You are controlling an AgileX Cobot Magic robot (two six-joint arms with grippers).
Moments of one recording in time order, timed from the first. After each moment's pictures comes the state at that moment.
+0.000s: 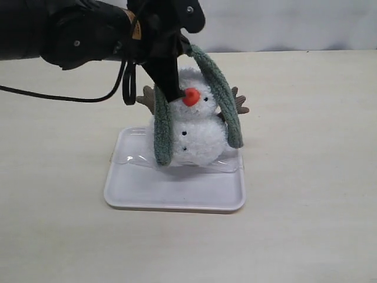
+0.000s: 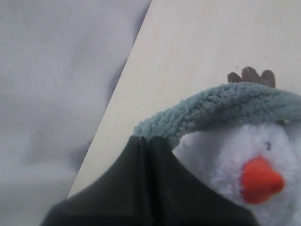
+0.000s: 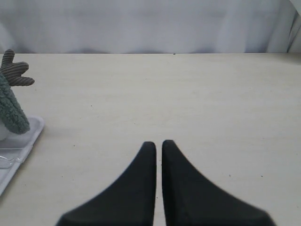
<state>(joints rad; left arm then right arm) -0.67 1.68 -1.20 0.21 0.17 0.51 -0.05 0.00 0.00 -0.09 0.34 0.04</state>
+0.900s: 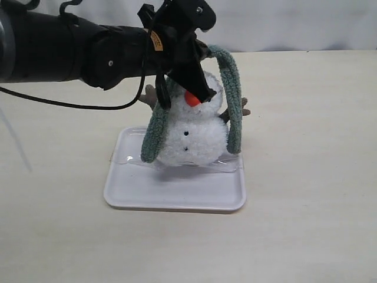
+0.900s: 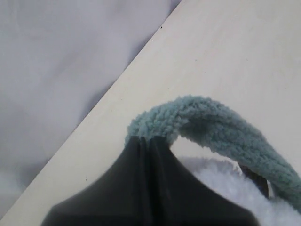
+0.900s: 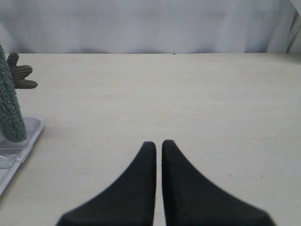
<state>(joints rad) -0.69 1.80 -1.20 -0.06 -0.05 0.50 -0.05 0.00 0.00 -0.09 0.34 0.04</state>
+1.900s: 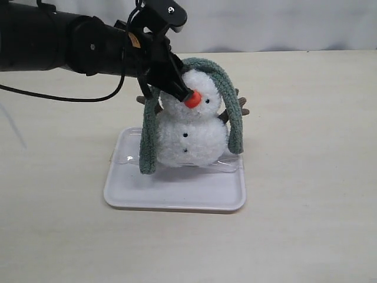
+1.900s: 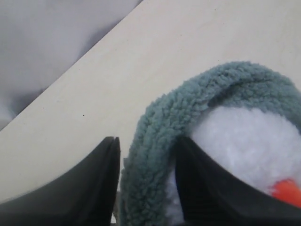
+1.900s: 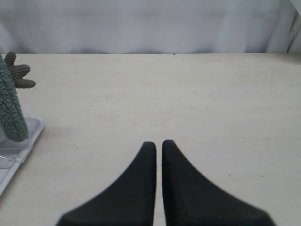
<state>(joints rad) -0.61 1.80 -1.20 -0.18 0.12 0.50 -0.05 0.00 0.00 -0.09 0.34 0.04</state>
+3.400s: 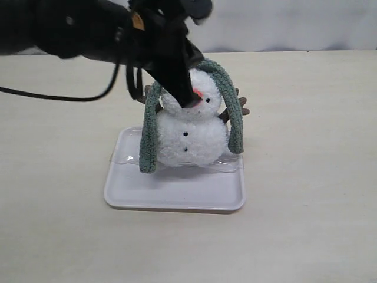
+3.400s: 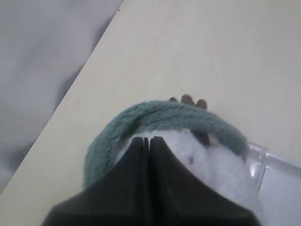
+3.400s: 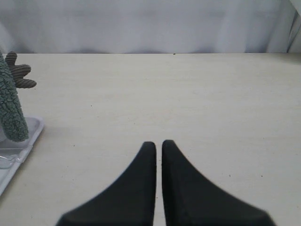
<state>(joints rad) -0.70 1.62 -1.20 -0.19 0.28 0.68 -0.05 0.00 0.00 -0.09 0.34 0.04</state>
